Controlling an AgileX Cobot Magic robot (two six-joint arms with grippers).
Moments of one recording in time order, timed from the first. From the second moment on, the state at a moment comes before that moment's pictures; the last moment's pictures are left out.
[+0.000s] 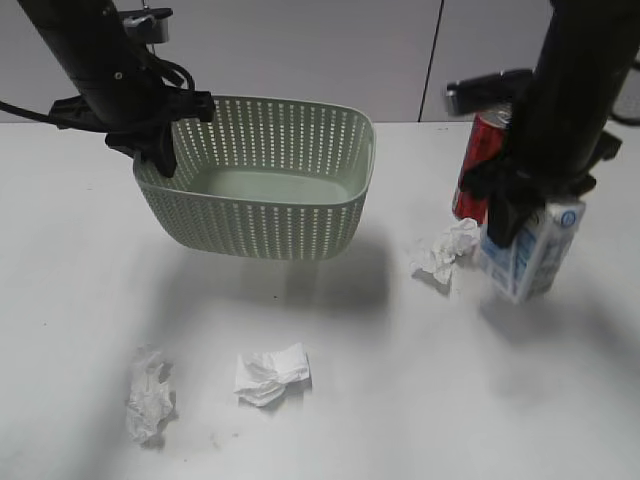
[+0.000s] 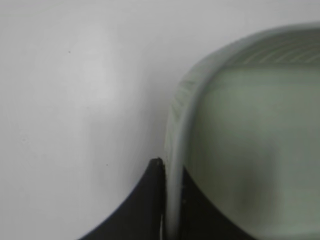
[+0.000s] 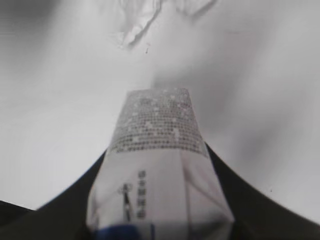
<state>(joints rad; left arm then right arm) -0.36 1.95 -1.59 -0.18 1.03 -0.17 0.37 1.86 -1.39 0.06 1.16 -0.04</state>
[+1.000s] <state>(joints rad) -0.36 1.95 -1.59 -0.20 1.01 -0.18 0.61 2.20 -2.12 0.14 1.22 0.01</state>
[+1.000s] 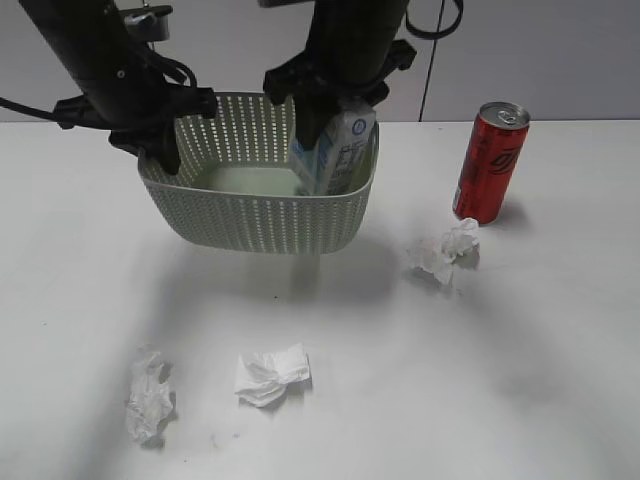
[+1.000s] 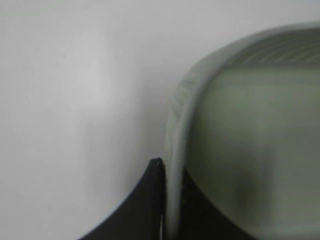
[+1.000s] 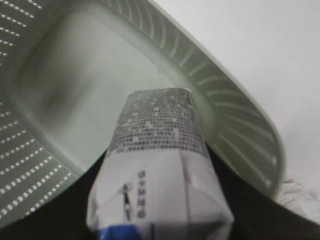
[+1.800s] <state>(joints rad) -0.36 1.95 -1.58 -0.18 1.01 -0.18 0.60 2.18 -2.22 0.13 1.22 0.00</state>
